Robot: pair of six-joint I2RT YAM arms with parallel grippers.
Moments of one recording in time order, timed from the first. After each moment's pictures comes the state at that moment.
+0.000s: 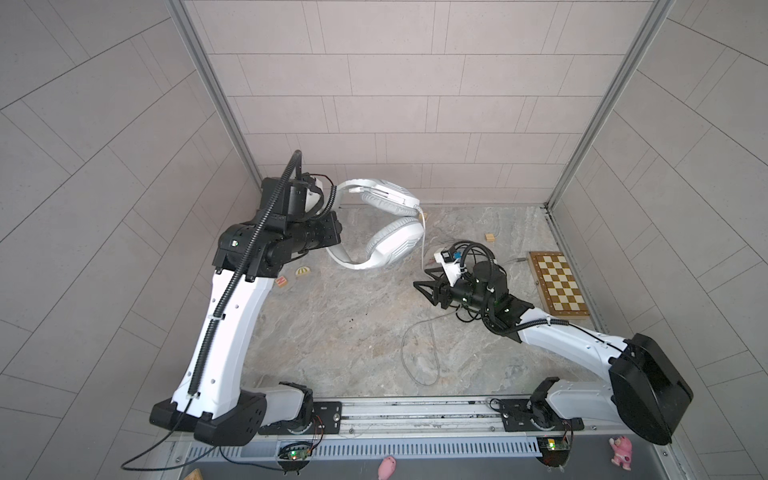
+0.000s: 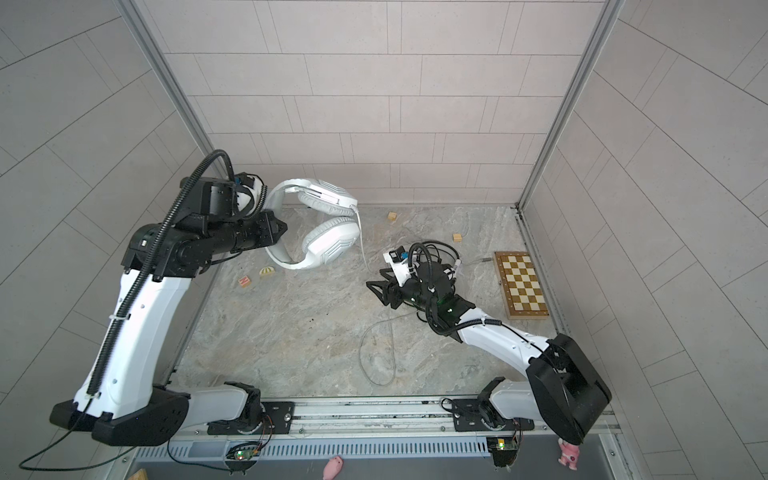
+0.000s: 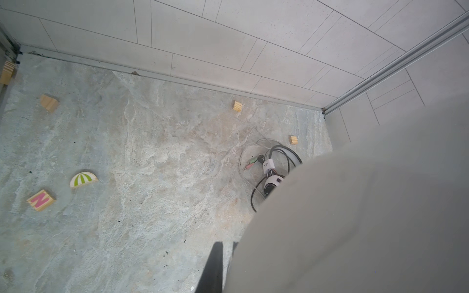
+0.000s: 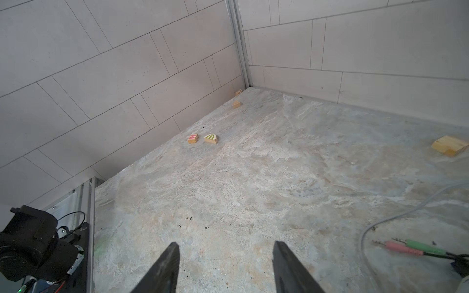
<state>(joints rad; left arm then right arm) -0.25 1.31 1.85 -1.19 0.18 -0.42 0.60 1.29 0.64 0.40 -0.36 0.22</state>
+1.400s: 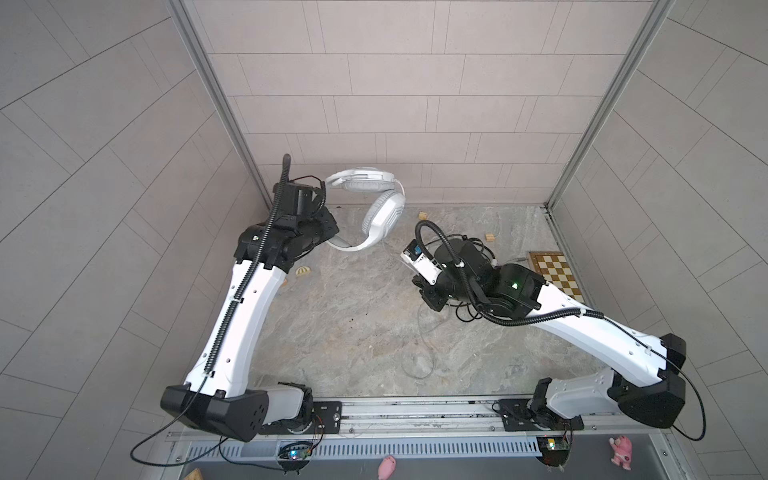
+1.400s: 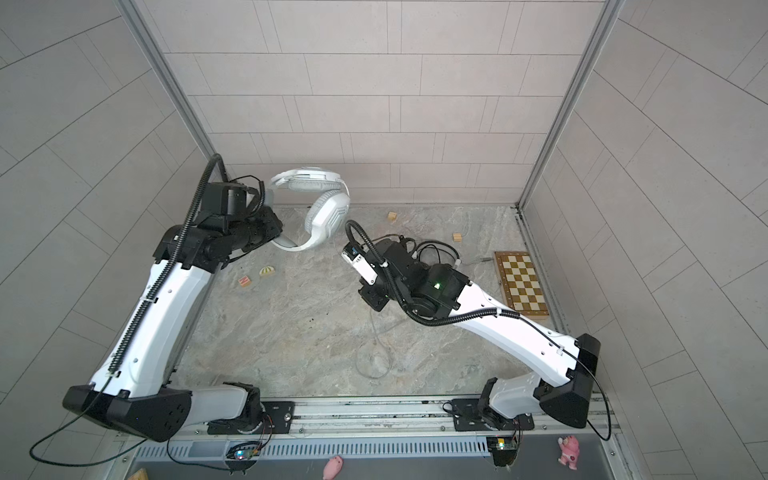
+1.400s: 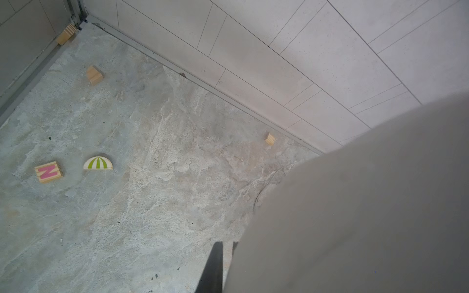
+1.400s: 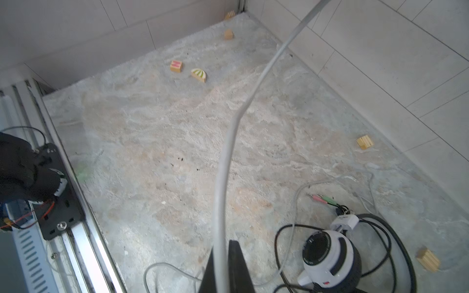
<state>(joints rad) -0.25 1.32 1.64 -0.99 -0.02 -0.63 0.94 1.38 1.51 -0.84 0.12 -0.03</state>
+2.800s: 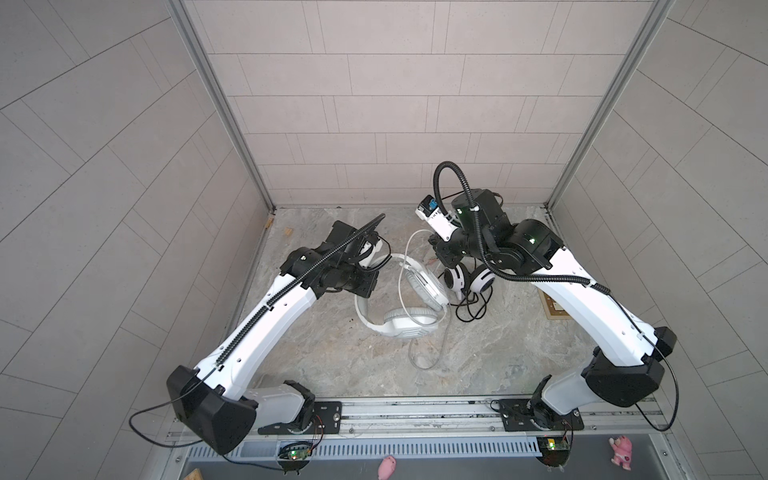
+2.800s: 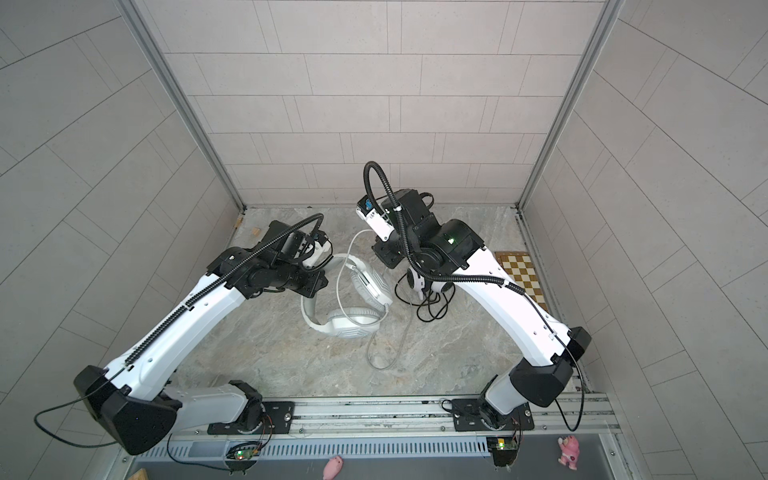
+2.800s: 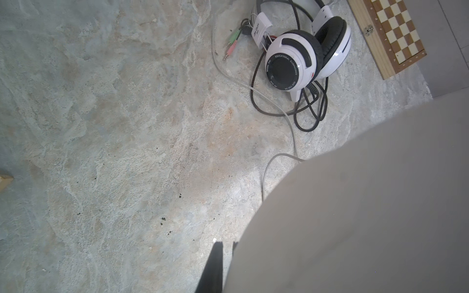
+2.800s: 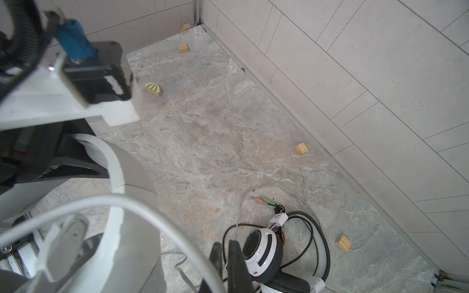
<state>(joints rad) -0.51 1.26 1.34 -1.07 0.21 -0.10 0.71 1.52 1.86 -1.03 0.07 -0.17</state>
